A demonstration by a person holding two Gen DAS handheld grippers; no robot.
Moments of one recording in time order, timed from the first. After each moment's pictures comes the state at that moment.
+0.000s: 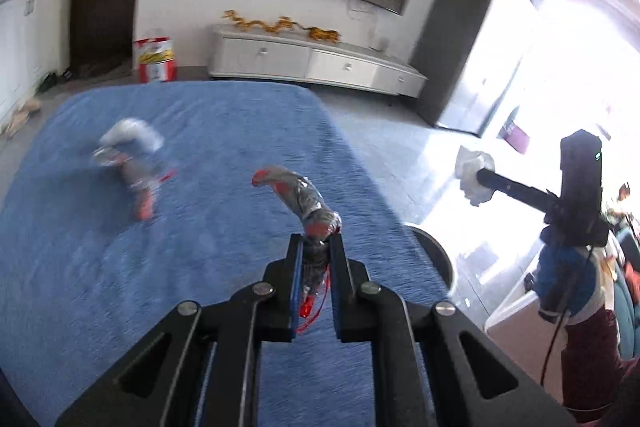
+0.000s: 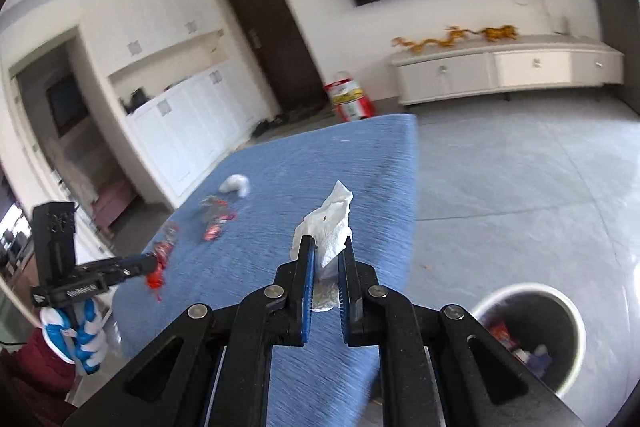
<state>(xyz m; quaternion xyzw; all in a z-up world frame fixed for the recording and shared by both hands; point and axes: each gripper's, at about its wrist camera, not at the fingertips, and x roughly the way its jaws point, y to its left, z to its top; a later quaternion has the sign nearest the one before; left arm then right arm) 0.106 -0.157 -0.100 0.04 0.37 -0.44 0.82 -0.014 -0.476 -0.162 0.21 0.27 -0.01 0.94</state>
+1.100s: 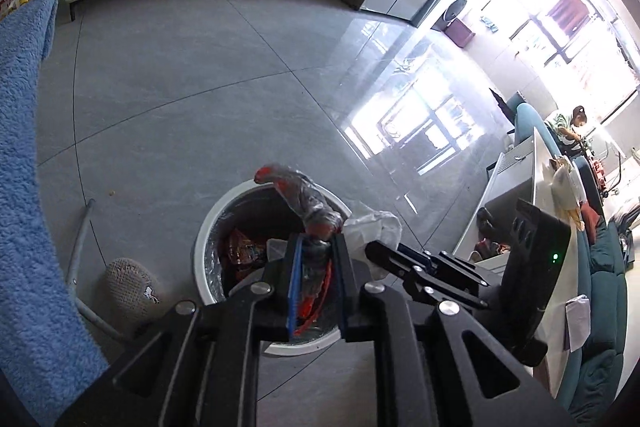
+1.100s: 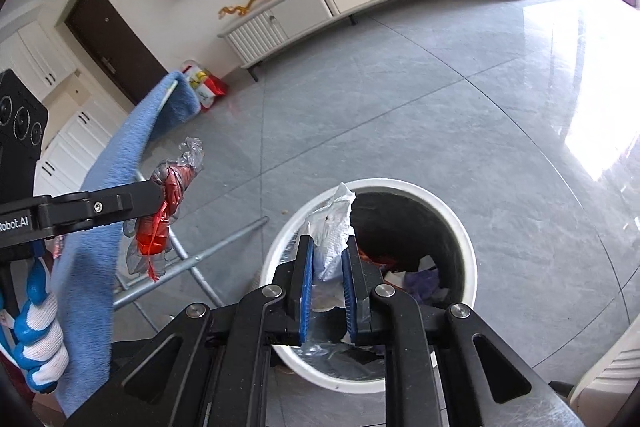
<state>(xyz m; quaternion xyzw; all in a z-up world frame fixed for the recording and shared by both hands) 0.082 -0.508 -0.218 0.12 0.52 -0.54 0.65 -0.069 -0.635 -0.330 0.33 0.35 -0.20 0.86</state>
